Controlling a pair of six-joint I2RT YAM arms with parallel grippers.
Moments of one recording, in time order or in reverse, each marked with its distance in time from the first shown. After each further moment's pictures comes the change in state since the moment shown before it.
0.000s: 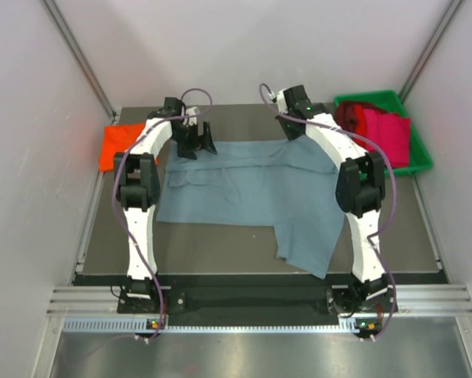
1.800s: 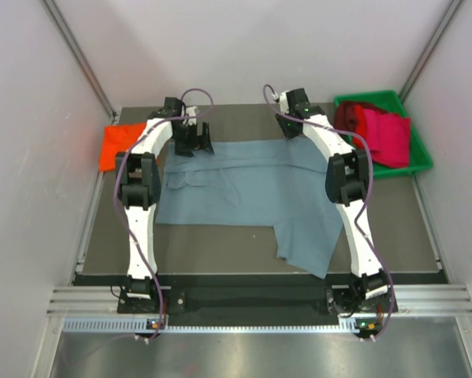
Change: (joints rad) left arm 0.005 0.039 0.030 0.022 -0.074 0.061; right arm -0.065 0.306 0.283 0.043 -0.063 0.004
